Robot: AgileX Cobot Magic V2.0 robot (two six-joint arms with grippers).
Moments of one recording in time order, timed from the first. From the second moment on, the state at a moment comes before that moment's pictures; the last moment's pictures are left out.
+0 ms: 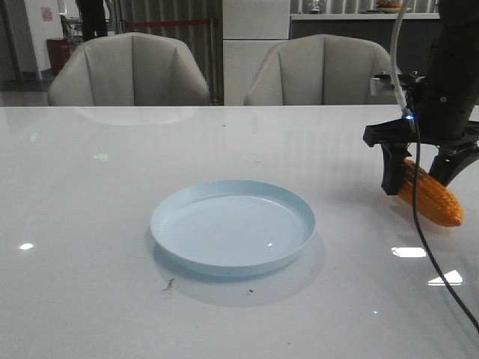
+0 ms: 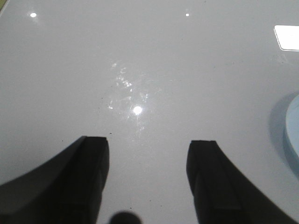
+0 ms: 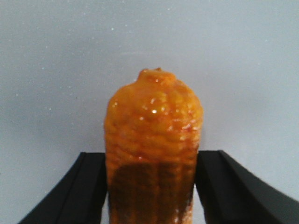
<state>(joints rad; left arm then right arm) -0.12 0.80 -0.69 0.17 0.61 -0.18 0.08 2.06 -1.51 0.05 0.82 -0.03</state>
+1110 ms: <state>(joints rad) -0.12 0.80 -0.69 0.17 0.62 -0.18 0.30 2.09 -1.95 0.13 1.08 -0.12</state>
